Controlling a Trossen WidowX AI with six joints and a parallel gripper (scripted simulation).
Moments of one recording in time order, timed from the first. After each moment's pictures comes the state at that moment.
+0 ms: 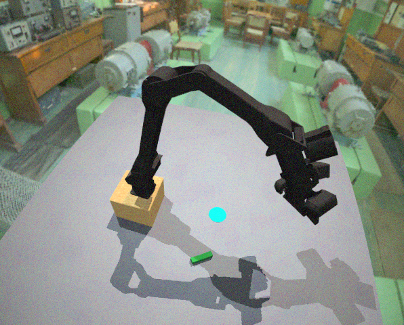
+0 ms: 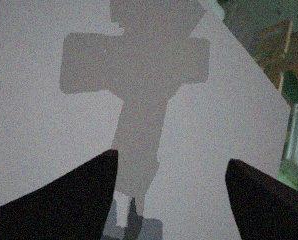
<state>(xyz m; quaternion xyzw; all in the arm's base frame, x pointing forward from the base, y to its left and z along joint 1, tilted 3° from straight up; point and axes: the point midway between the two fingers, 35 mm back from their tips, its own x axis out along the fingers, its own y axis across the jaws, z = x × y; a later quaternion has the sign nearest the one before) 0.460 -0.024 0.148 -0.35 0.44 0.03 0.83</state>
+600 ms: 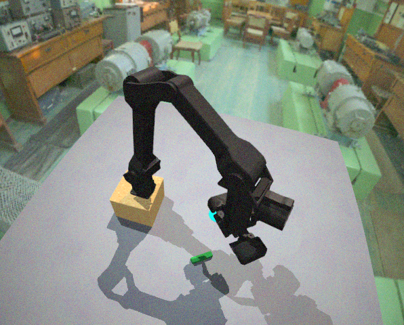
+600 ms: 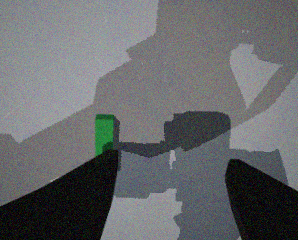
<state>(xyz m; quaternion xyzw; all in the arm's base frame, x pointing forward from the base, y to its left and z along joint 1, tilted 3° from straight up) 0.302 -0.104 0.063 -0.27 0.64 0.20 0.69</state>
